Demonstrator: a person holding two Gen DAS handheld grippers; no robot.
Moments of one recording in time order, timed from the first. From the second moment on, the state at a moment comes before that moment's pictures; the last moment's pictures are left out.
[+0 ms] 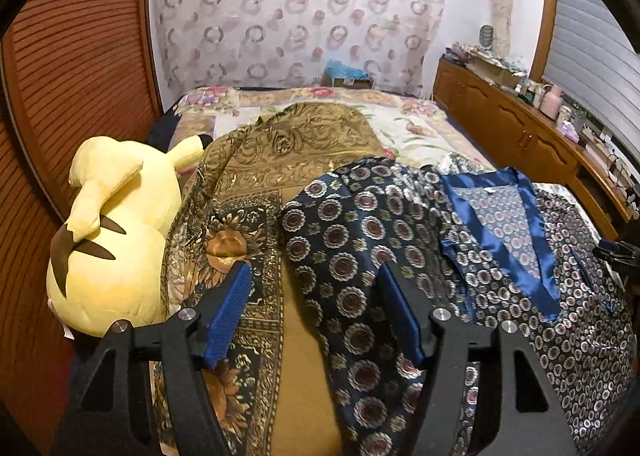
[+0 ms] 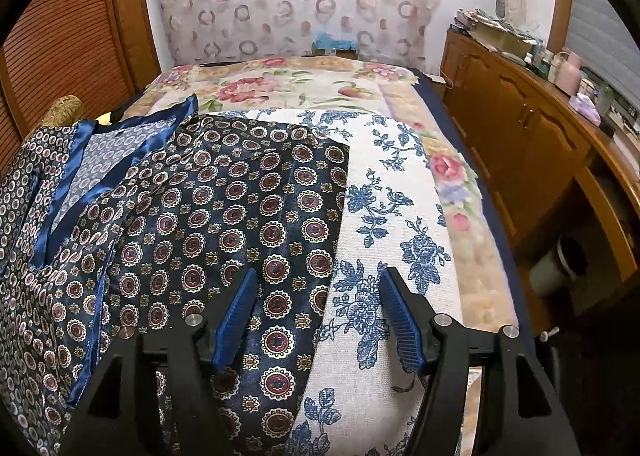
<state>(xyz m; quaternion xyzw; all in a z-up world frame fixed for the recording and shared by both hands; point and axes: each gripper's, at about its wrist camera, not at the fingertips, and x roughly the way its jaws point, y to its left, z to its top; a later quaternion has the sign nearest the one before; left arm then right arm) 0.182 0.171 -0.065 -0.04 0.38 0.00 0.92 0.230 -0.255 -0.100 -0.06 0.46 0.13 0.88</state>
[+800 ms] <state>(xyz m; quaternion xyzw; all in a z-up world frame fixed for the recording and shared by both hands) 0.188 0.156 -0.063 -0.03 0.40 -0.06 0.92 0.231 -0.257 -0.100 -0.07 0.46 0.13 0.88</state>
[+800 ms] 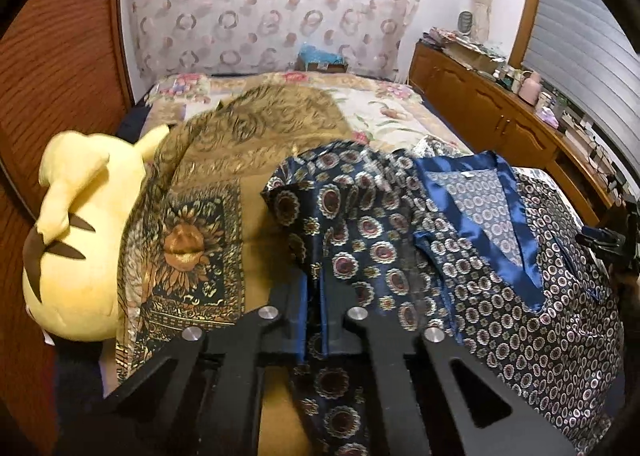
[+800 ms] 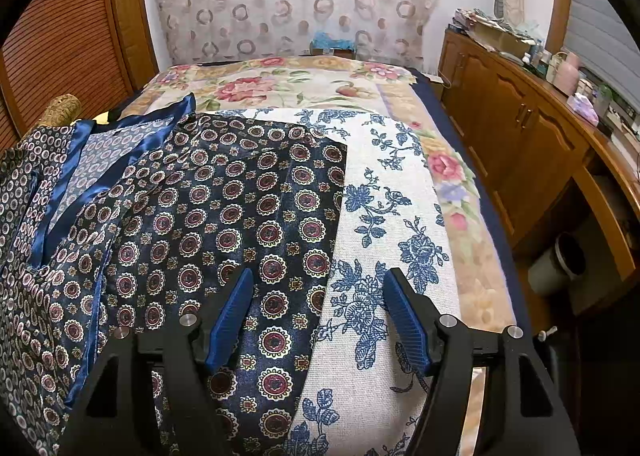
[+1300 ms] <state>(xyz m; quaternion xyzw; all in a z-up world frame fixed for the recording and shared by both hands) 0.181 0.134 -0.037 0.00 0.36 -0.06 0.93 0.271 -0.249 -0.102 -0.08 0.47 0.16 0.86</state>
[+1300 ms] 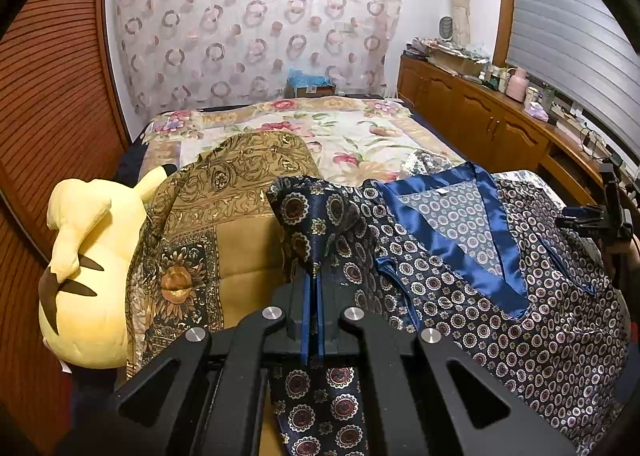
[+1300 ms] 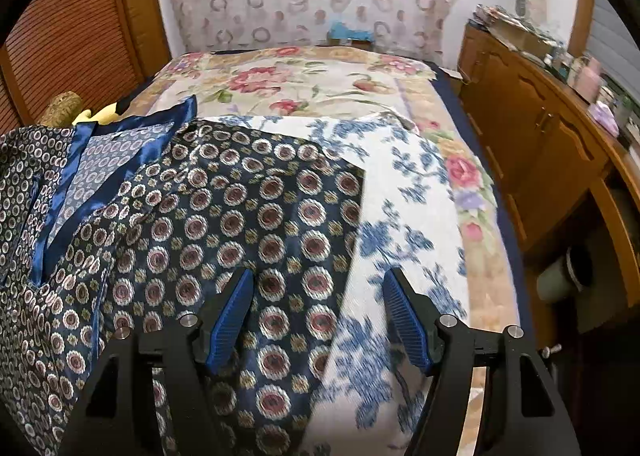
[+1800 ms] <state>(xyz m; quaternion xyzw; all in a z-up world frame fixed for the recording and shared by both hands) 0.206 0.135 0.045 0.01 0.28 -0.04 0.96 0.282 -0.212 -0.008 -0.13 0.36 0.18 0.91</state>
